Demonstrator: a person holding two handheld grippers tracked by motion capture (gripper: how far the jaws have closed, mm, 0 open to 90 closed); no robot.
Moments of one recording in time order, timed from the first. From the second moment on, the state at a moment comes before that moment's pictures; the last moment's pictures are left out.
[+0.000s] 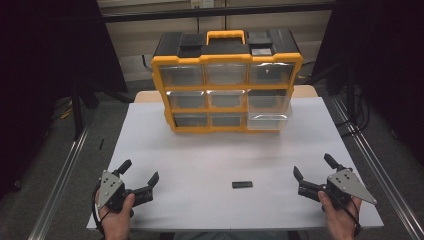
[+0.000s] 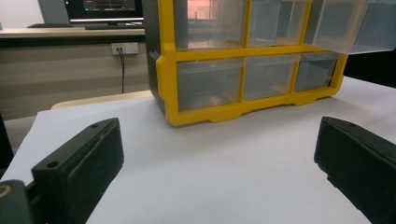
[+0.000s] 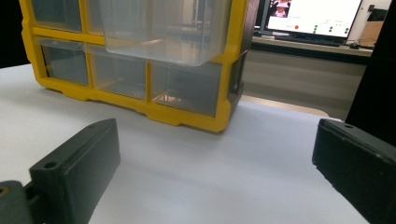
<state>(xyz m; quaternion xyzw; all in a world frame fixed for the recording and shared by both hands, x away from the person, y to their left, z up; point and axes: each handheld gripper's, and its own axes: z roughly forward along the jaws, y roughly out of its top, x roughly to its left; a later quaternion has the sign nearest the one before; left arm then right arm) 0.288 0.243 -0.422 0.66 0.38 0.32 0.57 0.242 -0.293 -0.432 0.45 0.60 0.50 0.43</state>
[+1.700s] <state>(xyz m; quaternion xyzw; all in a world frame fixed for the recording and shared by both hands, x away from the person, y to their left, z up) 0.292 0.237 -0.426 0.67 0.36 0.31 0.56 0.272 -0.237 -0.426 0.37 0.71 0.52 0.31</state>
